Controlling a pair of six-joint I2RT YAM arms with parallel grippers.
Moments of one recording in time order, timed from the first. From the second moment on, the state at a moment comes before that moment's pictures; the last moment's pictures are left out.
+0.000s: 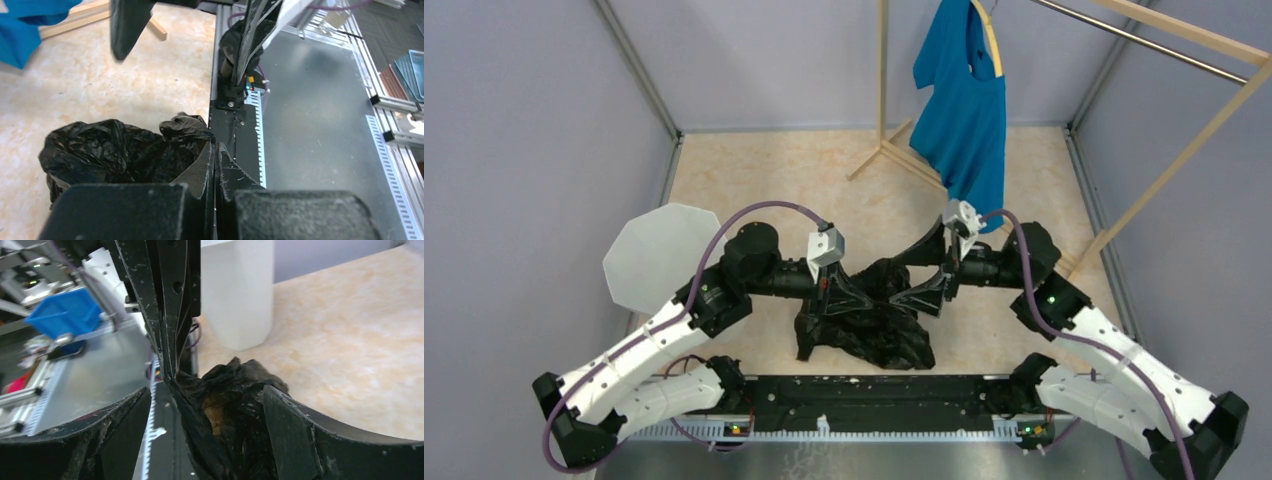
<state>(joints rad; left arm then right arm) -0.85 0.87 0.90 -0.24 0.72 -0.12 0.70 0.75 0.72 0.07 -0.72 0.24</state>
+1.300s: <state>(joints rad) -0.83 1.19 1.20 -0.14 0.37 0.16 0.45 0.98 0.81 0.09 -0.81 0.50</state>
